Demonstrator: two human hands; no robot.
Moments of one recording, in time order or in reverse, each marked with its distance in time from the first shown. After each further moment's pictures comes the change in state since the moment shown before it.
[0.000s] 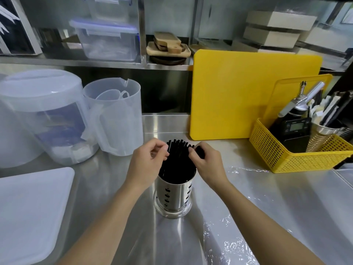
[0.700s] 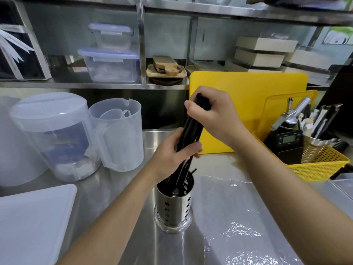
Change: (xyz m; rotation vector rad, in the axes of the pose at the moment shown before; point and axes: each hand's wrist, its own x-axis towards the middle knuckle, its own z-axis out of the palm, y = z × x) left_hand 0.017 0.075 0.007 -0.336 -0.388 0.133; right_hand 0.039 -0.141 -0.072 0.016 -0.015 -0.612
